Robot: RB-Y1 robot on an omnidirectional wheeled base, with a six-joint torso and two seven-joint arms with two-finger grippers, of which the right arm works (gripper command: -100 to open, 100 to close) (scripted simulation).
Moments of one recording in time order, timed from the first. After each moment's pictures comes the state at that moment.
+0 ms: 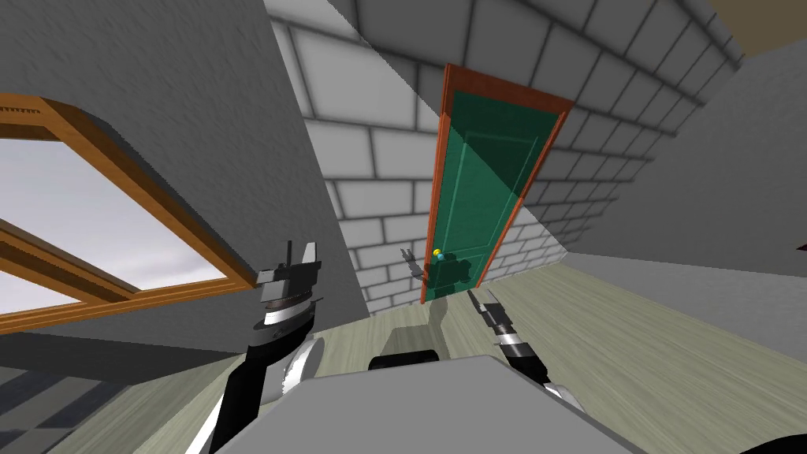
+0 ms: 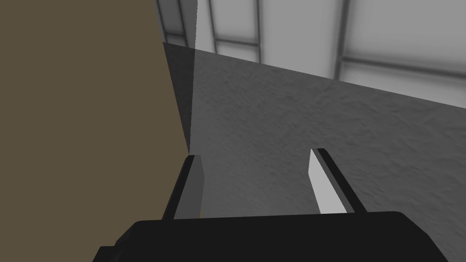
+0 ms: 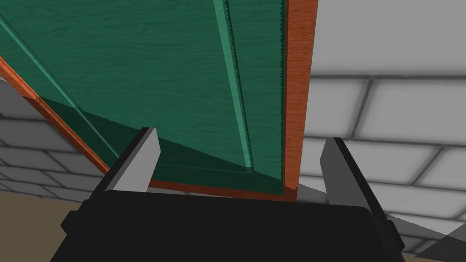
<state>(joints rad) 0.40 -0.07 -0.49 -1.38 0.59 -0.96 0.64</state>
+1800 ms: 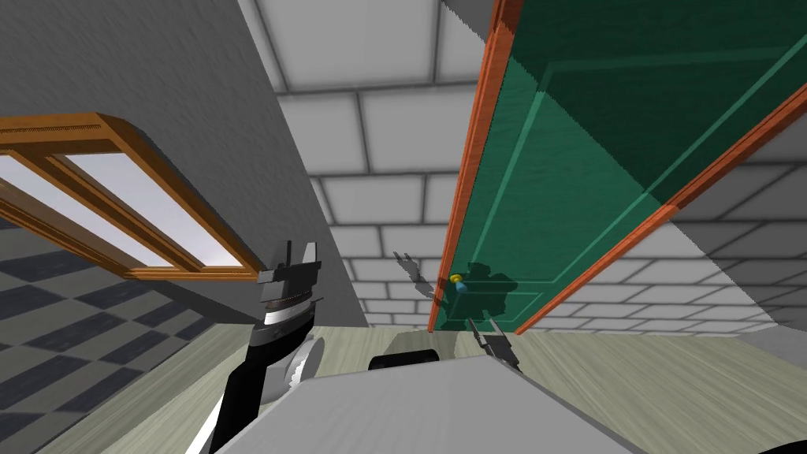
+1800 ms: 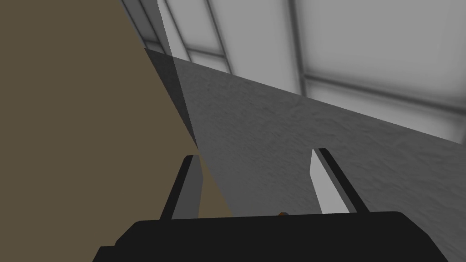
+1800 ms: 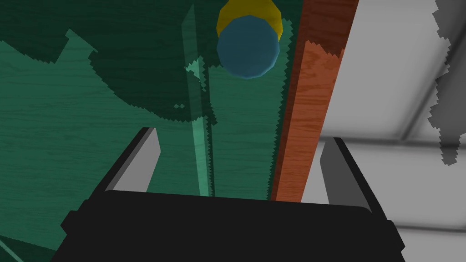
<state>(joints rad) 0.36 0.04 -0.72 -1.04 0.80 -1.14 0.89</state>
